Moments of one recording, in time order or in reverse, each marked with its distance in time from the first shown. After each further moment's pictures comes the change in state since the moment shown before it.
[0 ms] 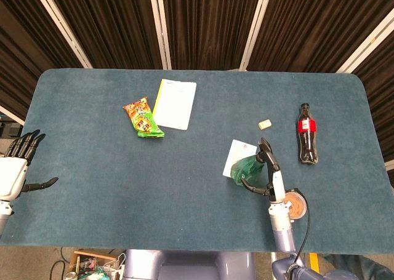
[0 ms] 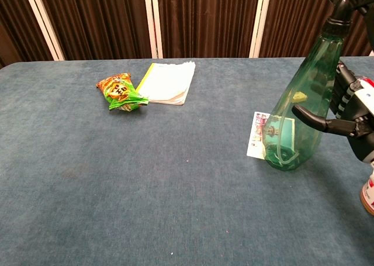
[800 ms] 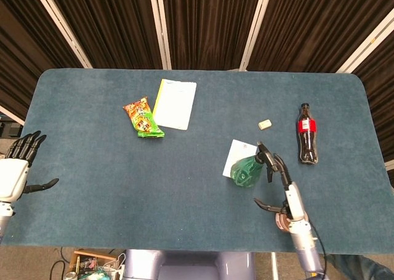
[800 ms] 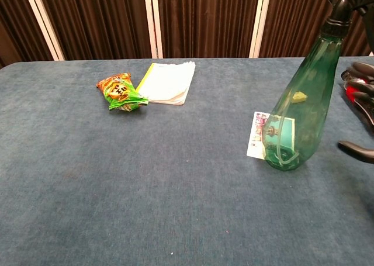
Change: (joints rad) left arm 0.007 -0.003 0.002 -0.016 0.003 0.014 0.036; right arm -0.130 0.212 -0.149 -0.114 -0.077 0.091 -0.195
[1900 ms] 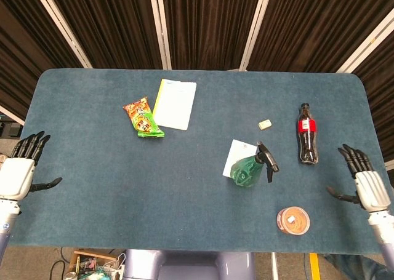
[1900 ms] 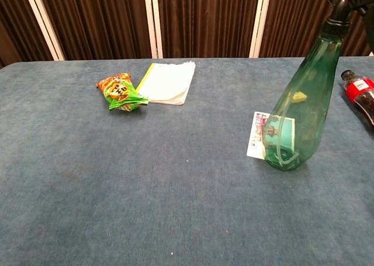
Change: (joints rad) left arm -0.012 -0.027 -0.013 -0.026 -0.048 -0.046 0.115; right arm -0.025 0.386 -0.011 0.164 0.066 -0.196 -0.228
